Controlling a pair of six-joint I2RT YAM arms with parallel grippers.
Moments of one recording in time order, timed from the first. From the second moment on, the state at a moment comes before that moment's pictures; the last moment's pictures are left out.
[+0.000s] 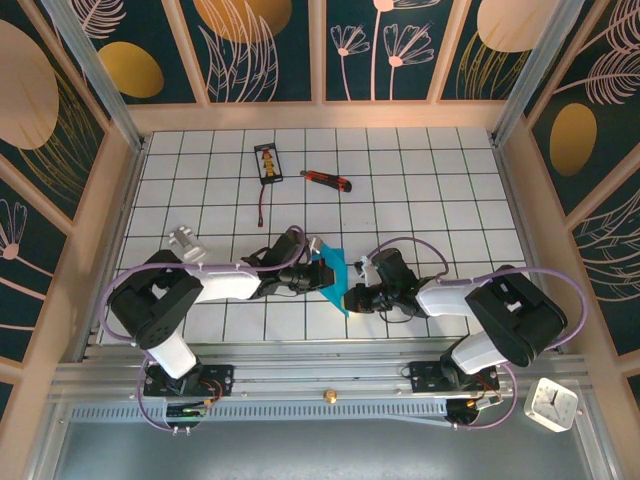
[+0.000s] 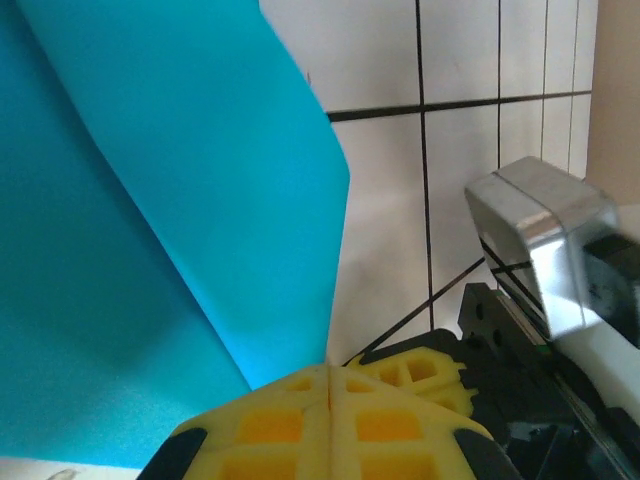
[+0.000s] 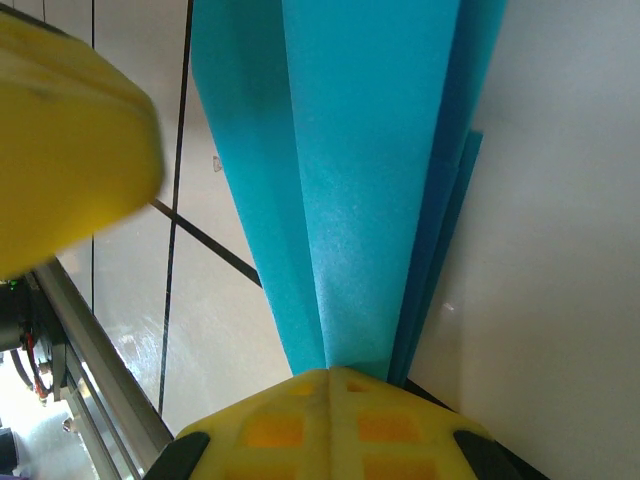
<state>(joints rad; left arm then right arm) -0.81 1.69 0.73 0.20 0.42 -0.99 0.69 1.46 0.38 0.20 -0.54 0.65</state>
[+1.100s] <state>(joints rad) -0.84 1.84 0.79 0.20 0.45 -1.03 0.69 1.48 0.39 0.18 -0.54 0.66</state>
